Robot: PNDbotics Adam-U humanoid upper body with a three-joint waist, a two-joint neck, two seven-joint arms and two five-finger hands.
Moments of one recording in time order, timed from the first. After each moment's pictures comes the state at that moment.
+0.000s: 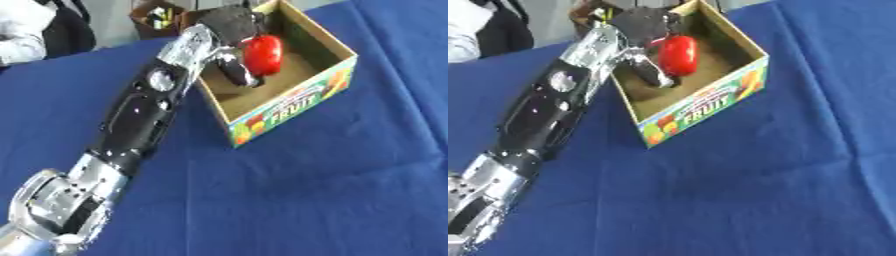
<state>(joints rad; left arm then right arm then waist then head) -1.25 0.25 -0.16 -0.90 -1.61 -0.26 -0.23 -0.56 -0.52 0.07 -1.98 0.09 -0.09 -0.04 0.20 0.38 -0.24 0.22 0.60</state>
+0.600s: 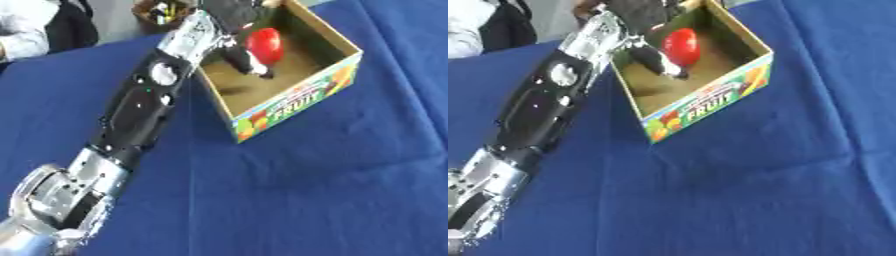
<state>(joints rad) -1.28 0.24 -0.11 -0.97 -1.65 -0.19 -0.20 -0.55 -0.52 0.07 -1.98 0.09 -0.09 -0.04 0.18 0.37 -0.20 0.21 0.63</state>
